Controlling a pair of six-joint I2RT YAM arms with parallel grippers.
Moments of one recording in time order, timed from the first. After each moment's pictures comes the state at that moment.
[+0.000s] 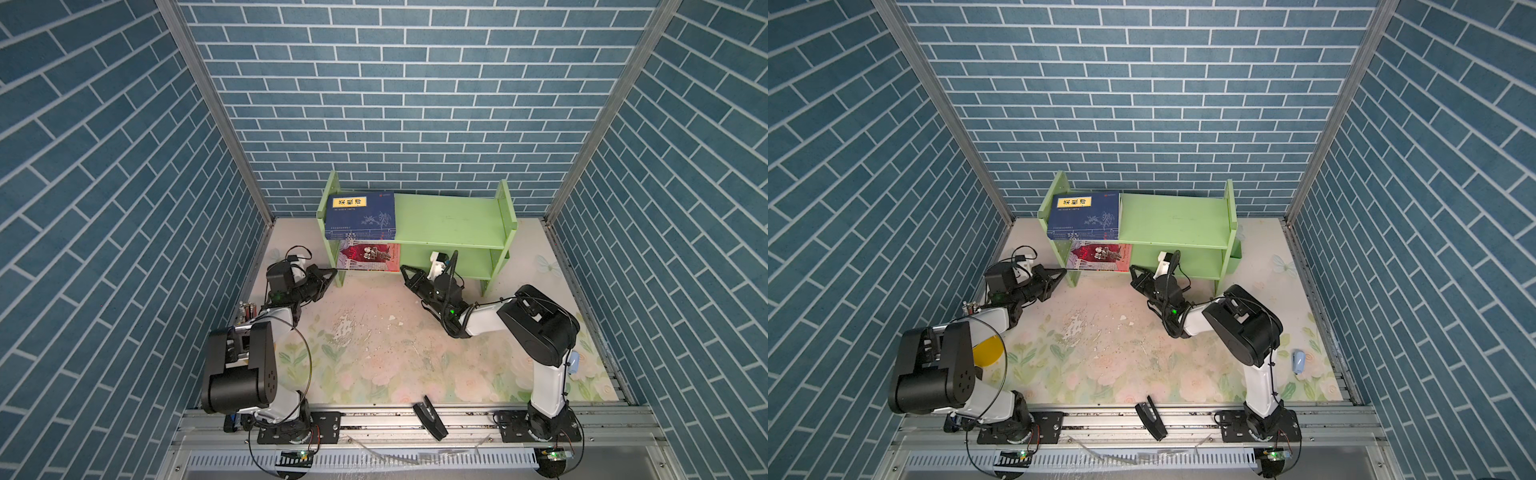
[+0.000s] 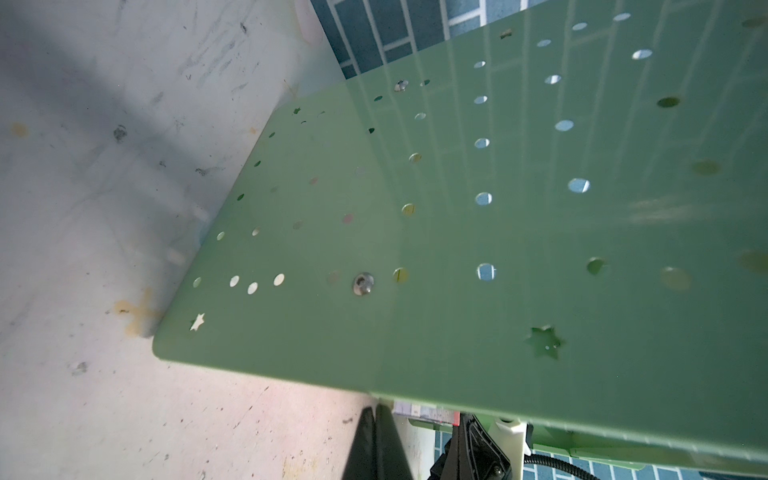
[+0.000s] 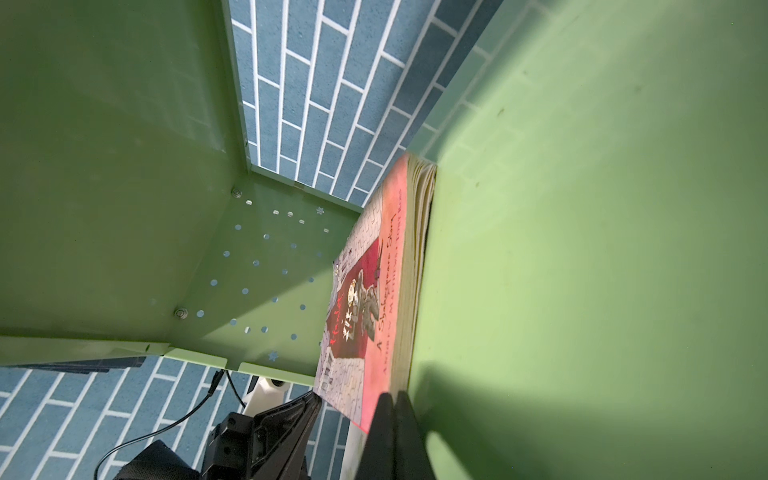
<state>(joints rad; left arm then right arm) 0.15 1.50 0.61 0.46 0.75 -1.04 0.81 1.95 0.85 1.03 0.05 1.16</state>
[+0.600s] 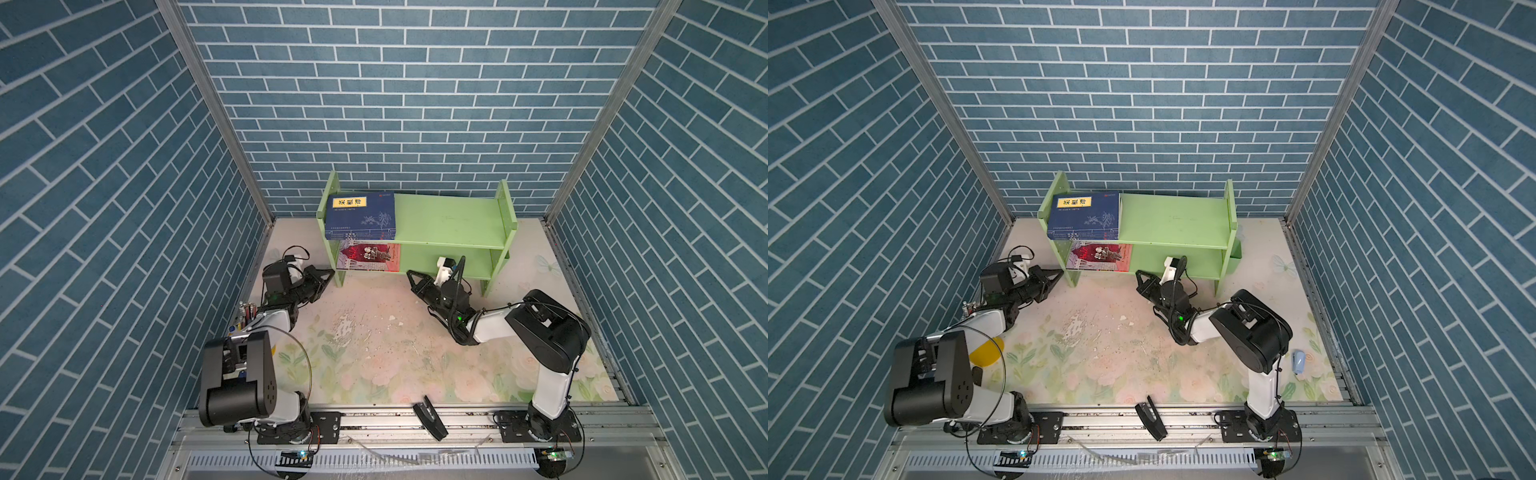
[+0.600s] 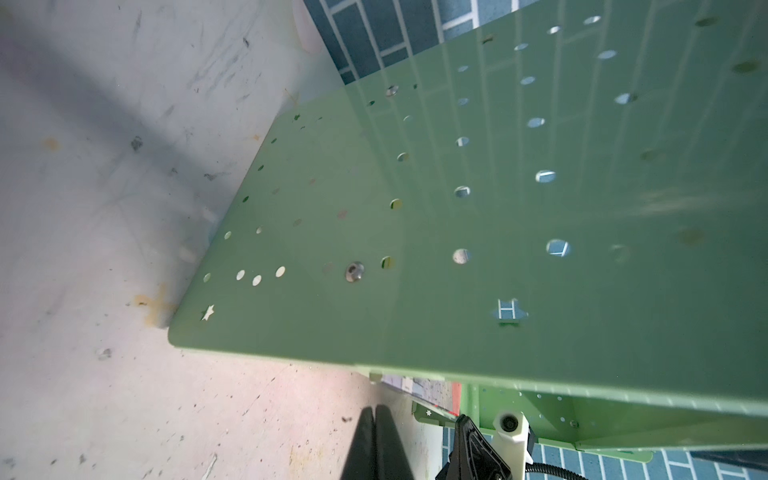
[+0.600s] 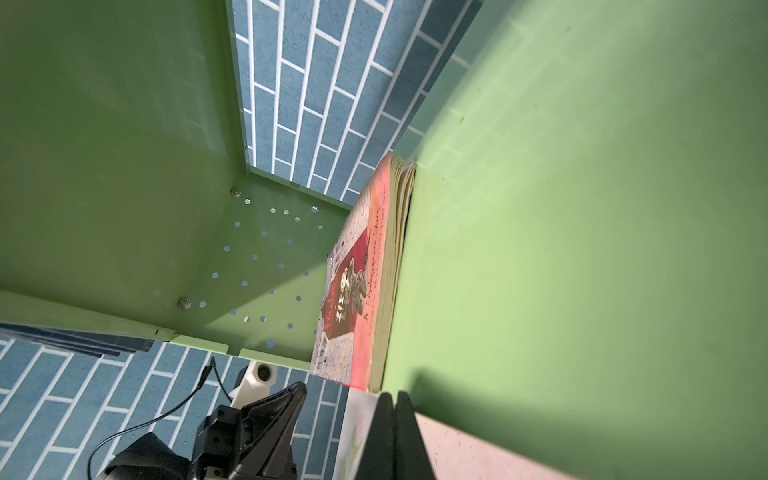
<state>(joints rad) 0.17 1.40 0.61 0.35 0.75 -0.96 0.81 1.85 0.72 1.04 0.07 1.15</state>
